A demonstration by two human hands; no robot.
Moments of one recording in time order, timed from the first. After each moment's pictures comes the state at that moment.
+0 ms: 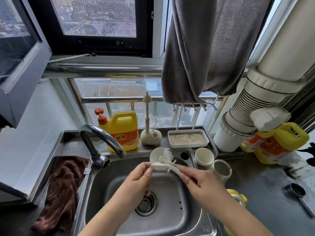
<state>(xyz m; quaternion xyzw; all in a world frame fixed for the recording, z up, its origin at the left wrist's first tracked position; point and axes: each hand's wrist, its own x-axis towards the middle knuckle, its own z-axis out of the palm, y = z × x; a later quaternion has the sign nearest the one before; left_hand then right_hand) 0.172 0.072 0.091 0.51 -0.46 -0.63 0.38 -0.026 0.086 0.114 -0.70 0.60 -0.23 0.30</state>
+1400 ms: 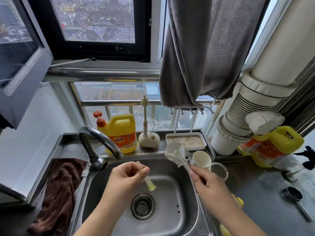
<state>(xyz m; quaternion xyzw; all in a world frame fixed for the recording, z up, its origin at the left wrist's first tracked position) 0.177 0.071 0.104 0.55 -0.45 -0.52 0.47 -0.043 0.097 0.117 -0.62 0.64 -0.31 0.33</state>
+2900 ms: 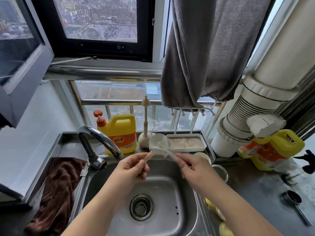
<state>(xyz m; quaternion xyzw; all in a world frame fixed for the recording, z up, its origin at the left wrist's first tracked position) 0.179 0.048 0.104 0.47 -0.39 -0.64 0.46 -0.024 0.056 0.133 -0.69 0.59 -0.26 0.33</state>
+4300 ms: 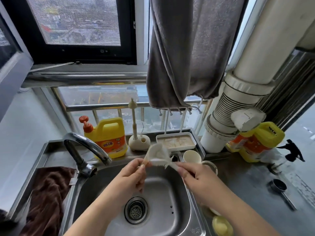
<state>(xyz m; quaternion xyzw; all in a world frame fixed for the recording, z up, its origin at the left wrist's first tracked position) 0.160 0.058 0.106 0.45 -0.49 -0.65 0.38 -0.049 0.086 0.143 -0.68 0.60 -0.25 0.34</state>
